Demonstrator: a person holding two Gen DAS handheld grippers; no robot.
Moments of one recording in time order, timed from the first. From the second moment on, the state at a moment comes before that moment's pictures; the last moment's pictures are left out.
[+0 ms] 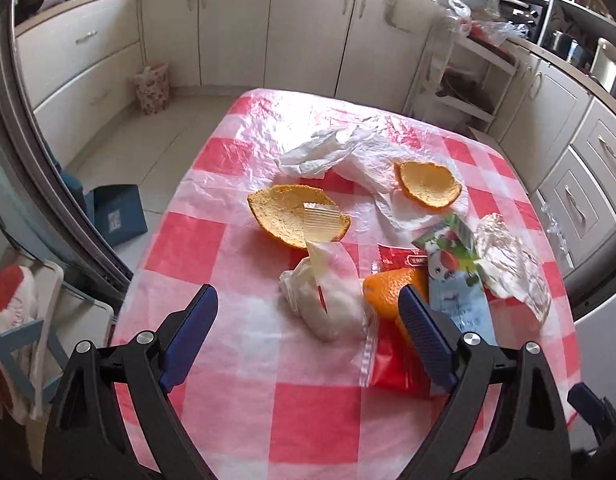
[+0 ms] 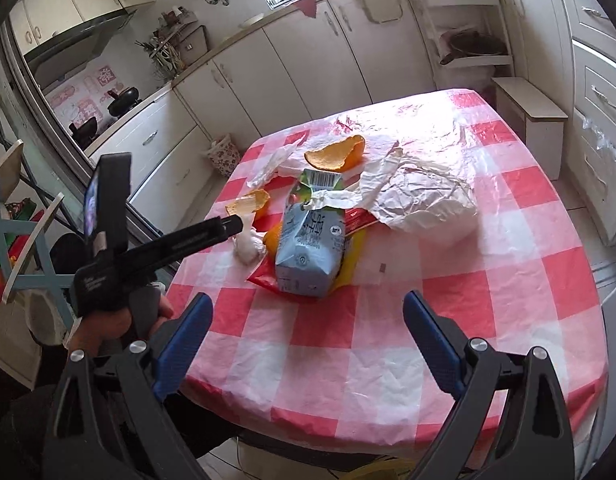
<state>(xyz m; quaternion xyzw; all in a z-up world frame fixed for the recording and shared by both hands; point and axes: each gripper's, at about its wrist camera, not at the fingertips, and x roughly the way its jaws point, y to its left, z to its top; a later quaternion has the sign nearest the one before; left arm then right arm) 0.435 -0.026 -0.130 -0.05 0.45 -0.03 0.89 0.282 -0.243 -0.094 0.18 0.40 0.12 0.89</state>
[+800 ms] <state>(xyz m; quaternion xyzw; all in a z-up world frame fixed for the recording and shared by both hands) 0.444 0.026 -0.157 -0.06 0.49 0.03 0.87 0.288 -0.229 -0.101 0.19 0.42 0.15 0.88</state>
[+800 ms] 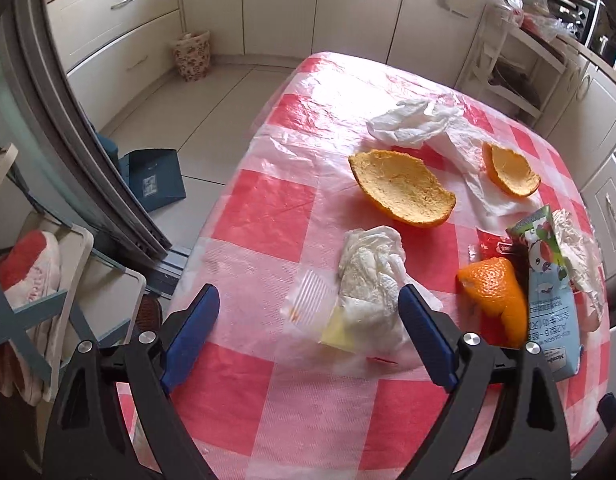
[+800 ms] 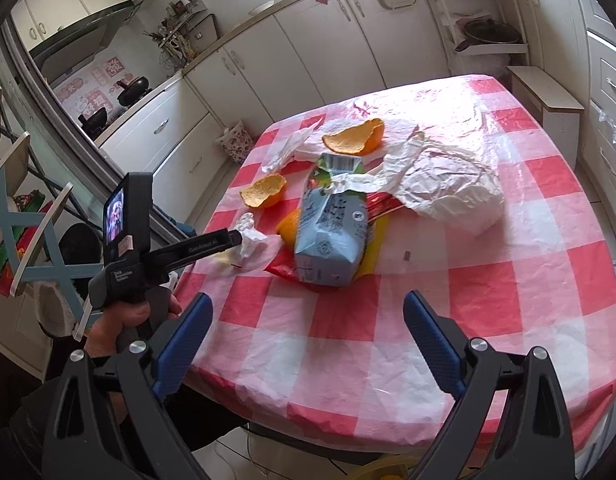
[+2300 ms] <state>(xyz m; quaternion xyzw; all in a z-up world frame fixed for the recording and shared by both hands) 0.413 0.060 -0.098 -0.22 0.44 -0.18 0.85 0.346 -0.189 -0.138 0.25 0.46 0.18 0.84</state>
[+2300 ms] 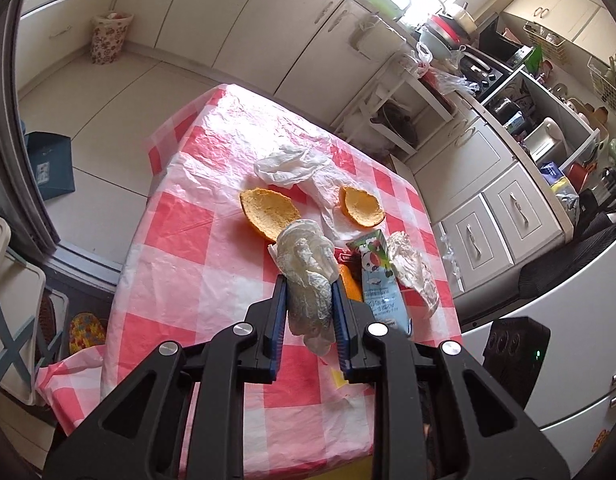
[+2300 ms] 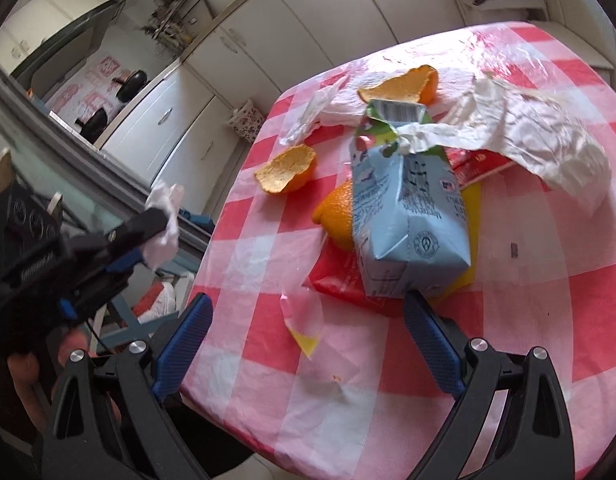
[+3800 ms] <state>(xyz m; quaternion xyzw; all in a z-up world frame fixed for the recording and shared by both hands) 0.414 0.056 -0.089 -0.24 0.43 -0.19 0.85 0.424 -0.132 -0.140 -0.07 0.46 0.17 0.87</state>
